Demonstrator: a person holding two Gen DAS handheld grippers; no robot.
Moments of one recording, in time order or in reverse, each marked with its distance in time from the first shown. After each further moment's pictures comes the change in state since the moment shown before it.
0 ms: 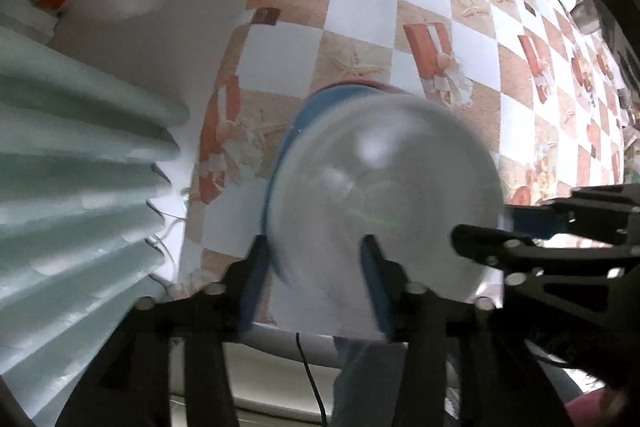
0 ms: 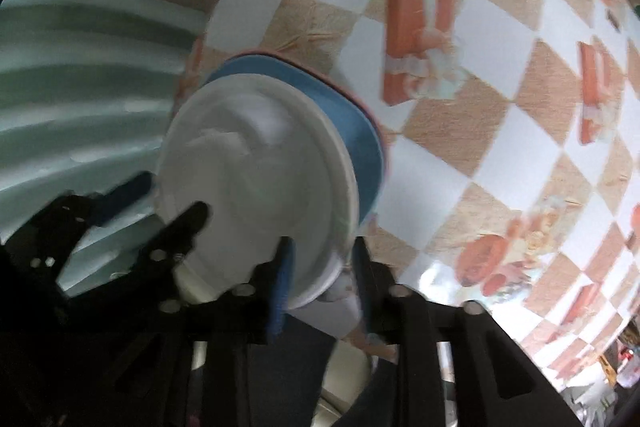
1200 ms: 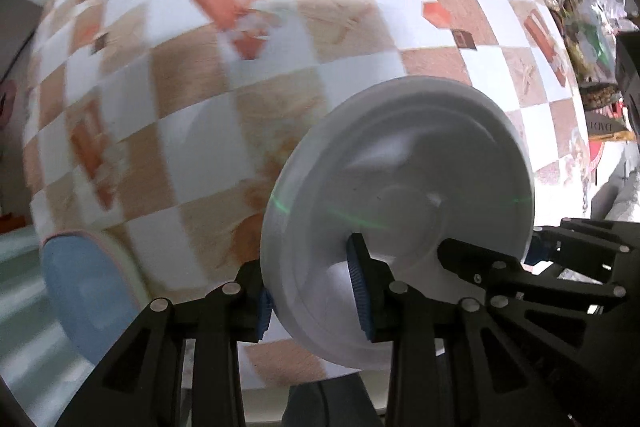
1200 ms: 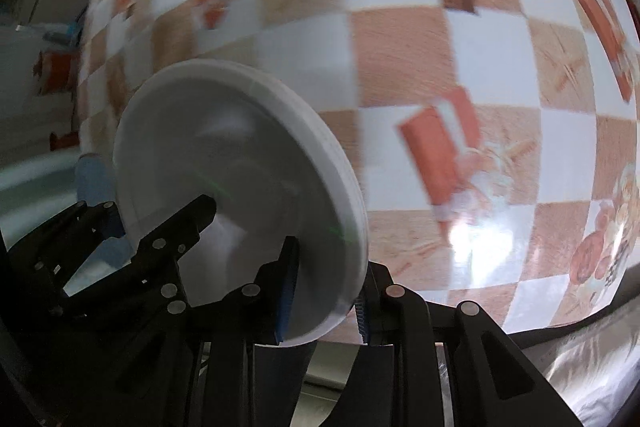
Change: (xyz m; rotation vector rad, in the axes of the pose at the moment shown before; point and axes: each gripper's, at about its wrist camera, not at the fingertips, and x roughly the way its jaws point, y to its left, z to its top) left arm 0.020 -0.251 0.008 0.457 0.058 -0.037; right arm -0.008 -0.230 -0.150 0.520 -0.124 0.162
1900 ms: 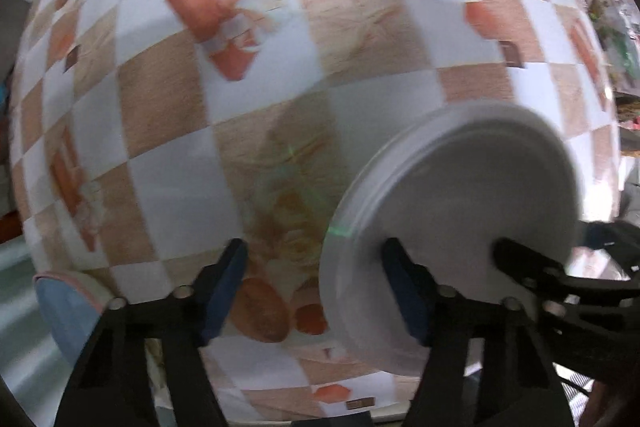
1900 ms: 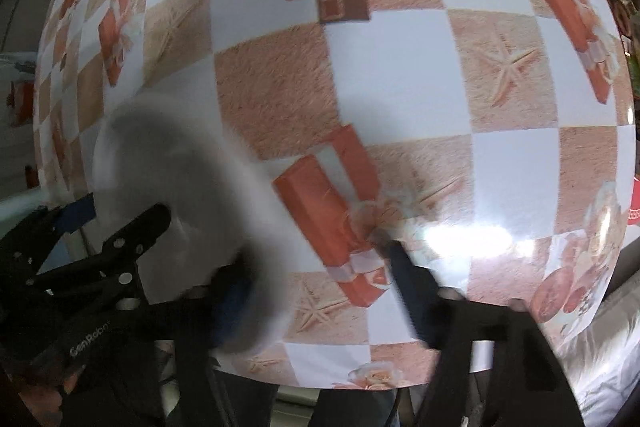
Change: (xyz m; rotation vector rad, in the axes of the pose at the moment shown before) left arm 0.046 -0.017 0.056 0.007 0.051 0.030; right arm 0.009 -0.084 0.035 0.100 -0.030 -0.085
